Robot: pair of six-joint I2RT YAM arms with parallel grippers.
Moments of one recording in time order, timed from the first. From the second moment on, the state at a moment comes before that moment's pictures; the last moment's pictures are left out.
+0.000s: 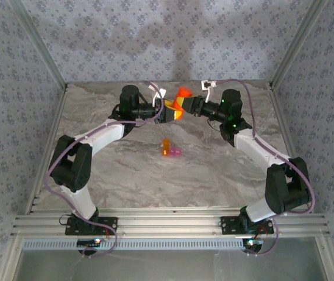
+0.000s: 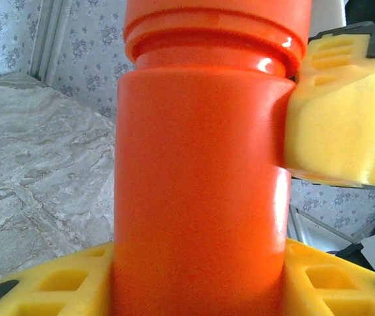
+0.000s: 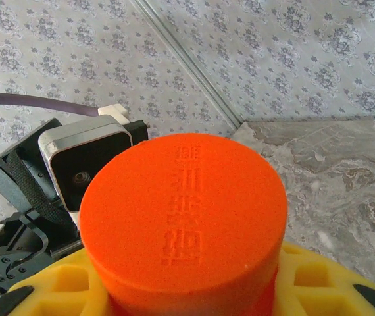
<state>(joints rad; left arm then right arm) -0.49 1.78 1.25 0.41 1.00 -0.38 0.34 1.49 1.04 0.42 -0.70 0.62</state>
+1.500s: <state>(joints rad) -0.50 1.77 1.25 0.40 1.00 -0.36 0.37 1.49 1.04 0.42 -0.71 0.64</state>
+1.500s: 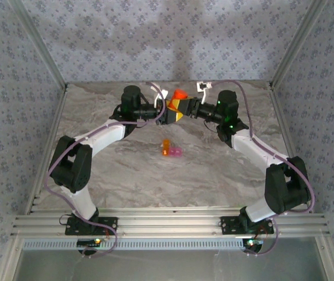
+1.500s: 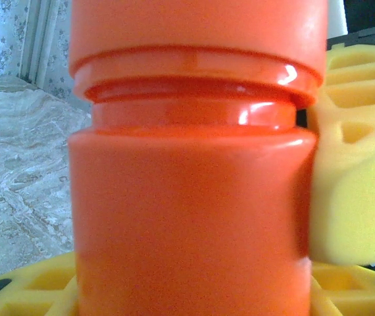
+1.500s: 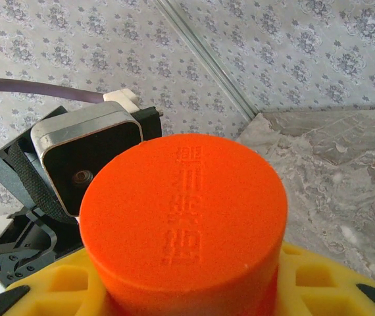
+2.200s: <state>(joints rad) -0.47 1.70 1.22 0.43 0.95 -0.35 0.33 1.48 1.04 0.41 -0.70 0.64</state>
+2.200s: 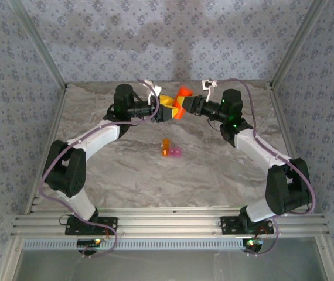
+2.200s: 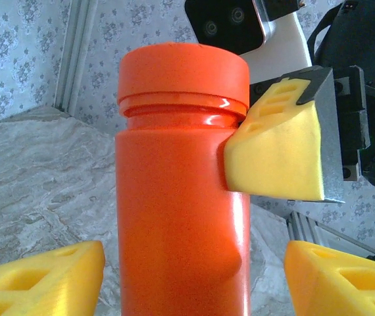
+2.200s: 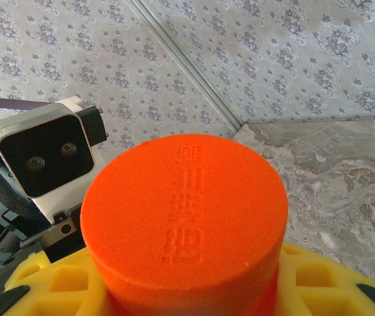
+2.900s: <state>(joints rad) -0.49 1.74 1.26 0.38 0.98 -0.33 0.35 1.48 1.04 0.41 -0.70 0.64</state>
